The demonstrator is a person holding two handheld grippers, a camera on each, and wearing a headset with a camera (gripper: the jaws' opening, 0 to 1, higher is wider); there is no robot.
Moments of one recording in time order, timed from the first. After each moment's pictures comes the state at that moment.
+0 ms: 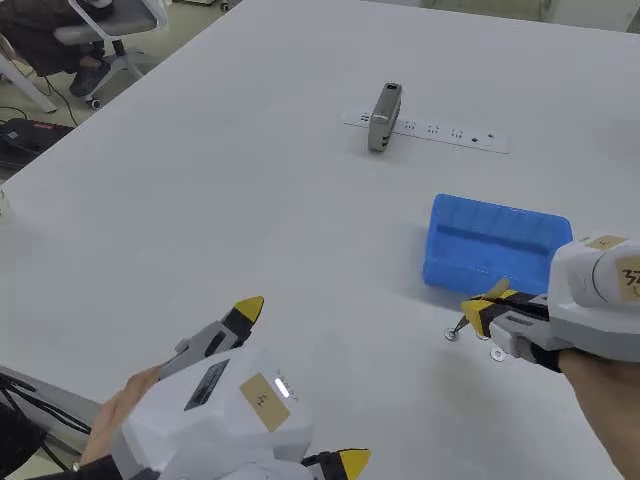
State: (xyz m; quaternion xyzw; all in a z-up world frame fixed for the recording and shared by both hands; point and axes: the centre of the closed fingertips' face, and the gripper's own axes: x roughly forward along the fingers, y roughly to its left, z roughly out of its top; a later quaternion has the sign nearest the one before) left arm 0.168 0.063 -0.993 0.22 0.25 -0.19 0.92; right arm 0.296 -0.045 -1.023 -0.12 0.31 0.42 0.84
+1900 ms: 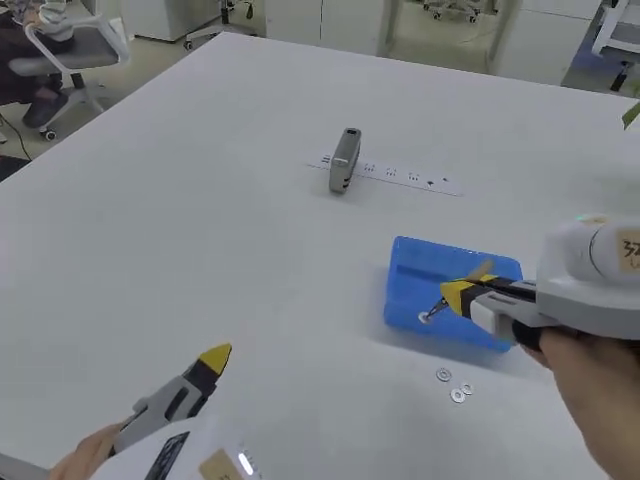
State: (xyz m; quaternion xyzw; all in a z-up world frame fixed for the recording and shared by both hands) left arm 0.165 0.055 -0.995 0.23 0.25 -0.20 0.92; right arm 0.340 -0.044 -0.964 -0.08 0.27 0.40 0.87
